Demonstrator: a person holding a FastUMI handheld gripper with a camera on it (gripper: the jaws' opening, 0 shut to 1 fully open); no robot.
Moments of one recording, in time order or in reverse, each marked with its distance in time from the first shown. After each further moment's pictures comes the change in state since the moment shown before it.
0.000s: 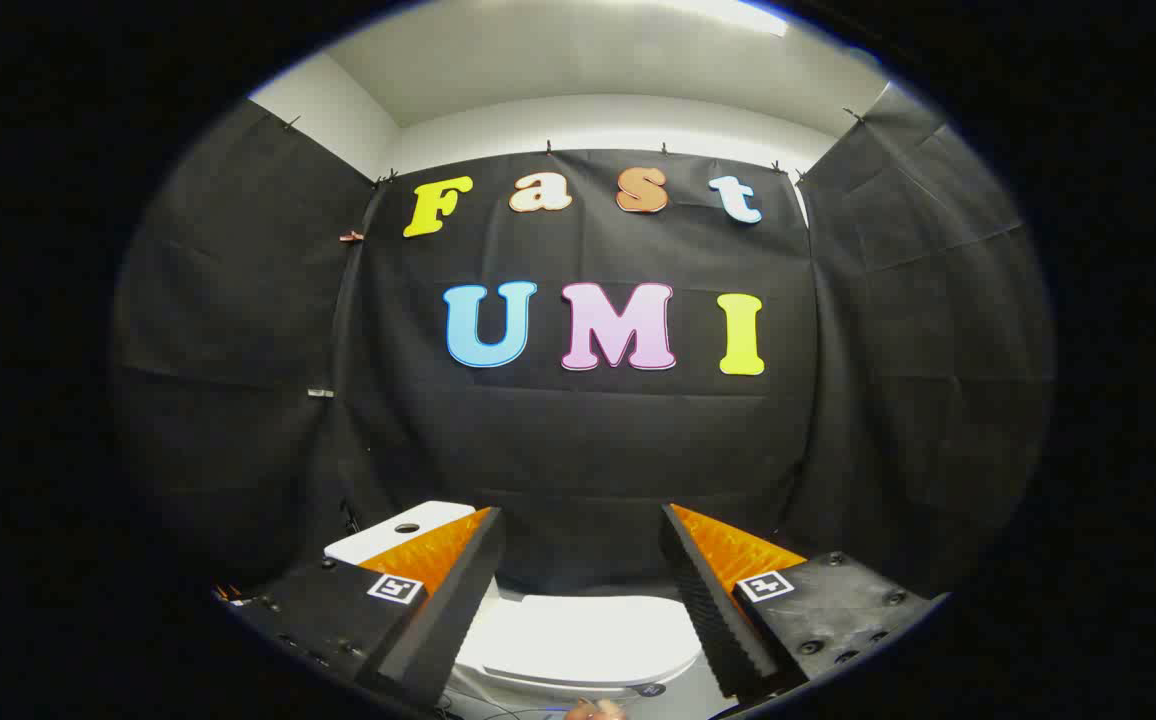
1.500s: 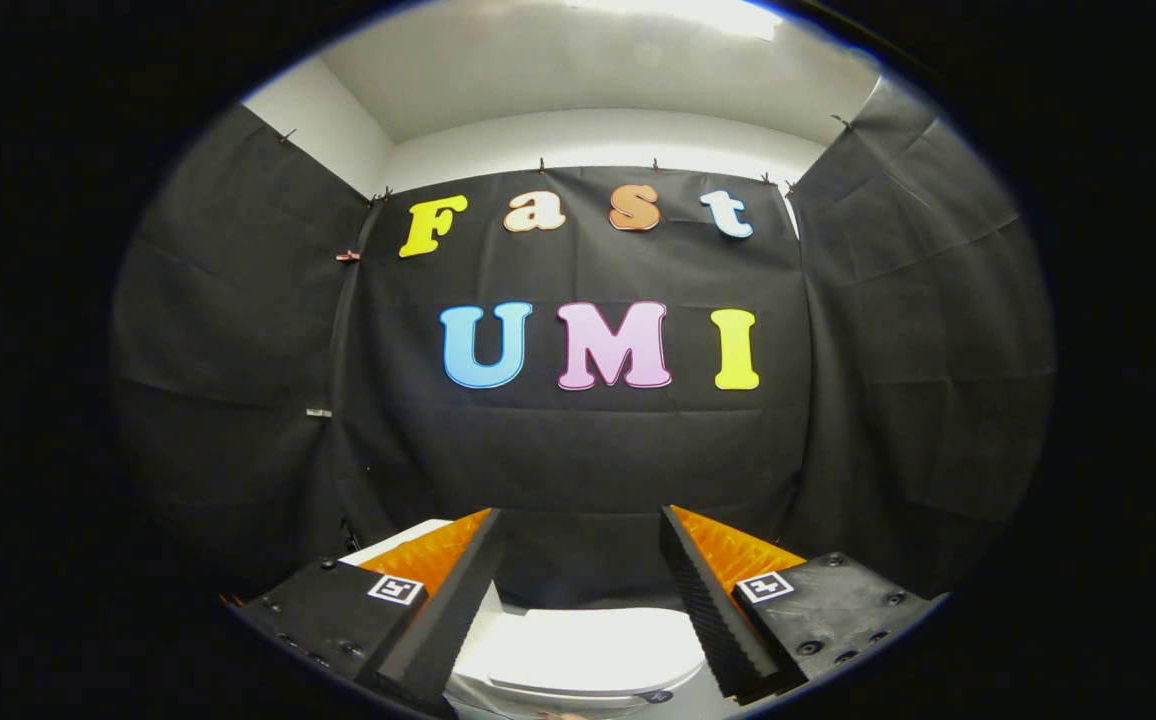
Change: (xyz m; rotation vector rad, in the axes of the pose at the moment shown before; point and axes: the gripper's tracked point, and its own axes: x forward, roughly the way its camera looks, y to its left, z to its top) arm -0.006 0.001 0.008 0.029 -0.048 -0.013
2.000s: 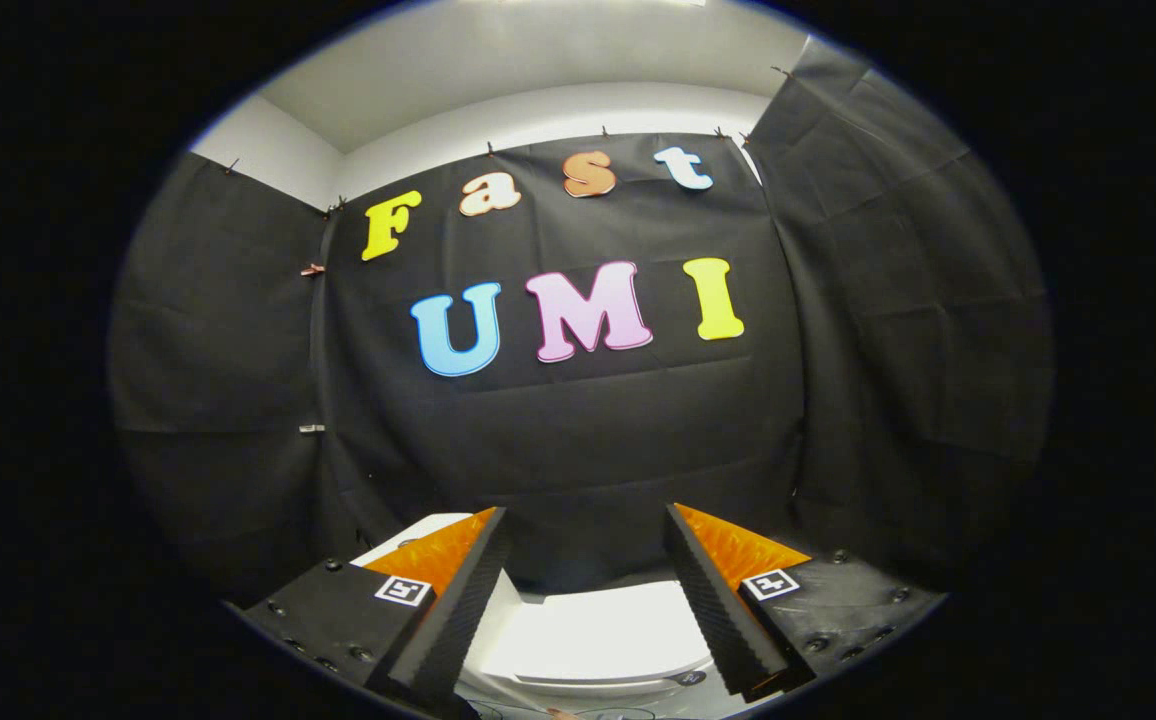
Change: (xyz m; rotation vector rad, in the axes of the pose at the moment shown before) arm 0.019 -0.043 -0.054 0.165 0.106 -0.042
